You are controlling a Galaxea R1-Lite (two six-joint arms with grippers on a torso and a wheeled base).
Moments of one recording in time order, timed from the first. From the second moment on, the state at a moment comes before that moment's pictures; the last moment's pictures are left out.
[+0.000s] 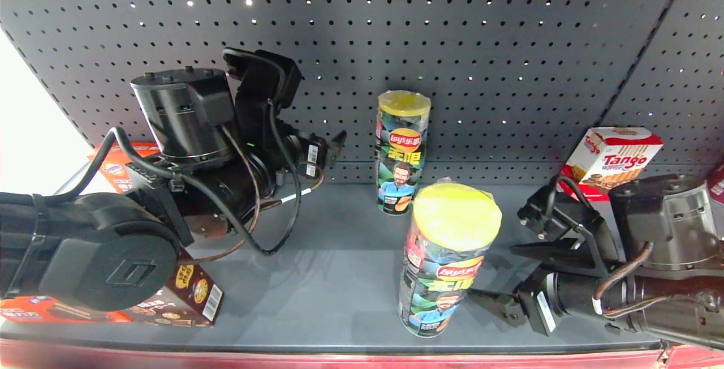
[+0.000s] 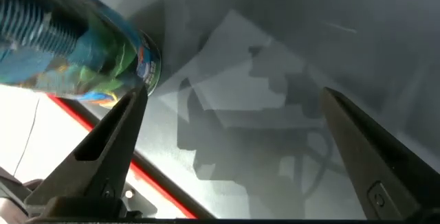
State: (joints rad) left arm -0.56 1.74 -0.98 -0.79 0.32 0.21; right arm 0.66 1.47 -0.69 -0.24 -0.06 -0.09
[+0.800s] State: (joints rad) left arm -0.56 1.75 -0.99 -0.80 0.31 0.21; right arm 0.72 1.49 -0.68 -0.24 -0.06 -0.09
